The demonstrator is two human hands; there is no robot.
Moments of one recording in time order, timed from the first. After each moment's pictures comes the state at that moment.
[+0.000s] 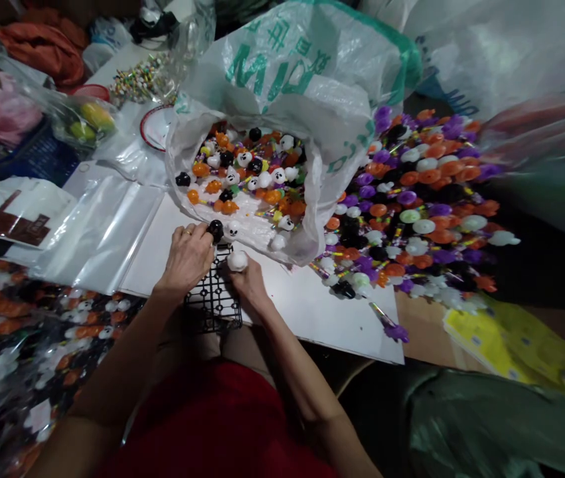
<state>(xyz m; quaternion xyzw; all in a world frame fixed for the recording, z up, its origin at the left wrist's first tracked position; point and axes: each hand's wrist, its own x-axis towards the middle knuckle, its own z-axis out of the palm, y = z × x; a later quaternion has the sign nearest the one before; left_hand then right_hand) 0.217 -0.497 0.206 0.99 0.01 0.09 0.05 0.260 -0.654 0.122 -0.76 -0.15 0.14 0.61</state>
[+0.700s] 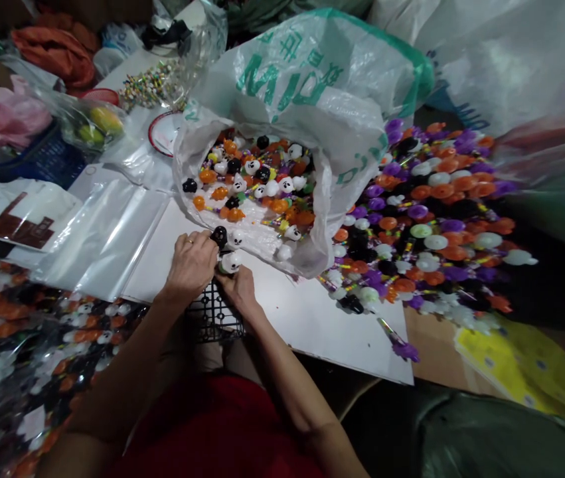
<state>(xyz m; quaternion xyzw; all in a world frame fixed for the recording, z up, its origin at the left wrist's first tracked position) 0.217 -0.491 0.198 0.99 0.01 0.12 0.07 0.257 -0.618 0.110 -0.85 -0.22 0.14 0.46</state>
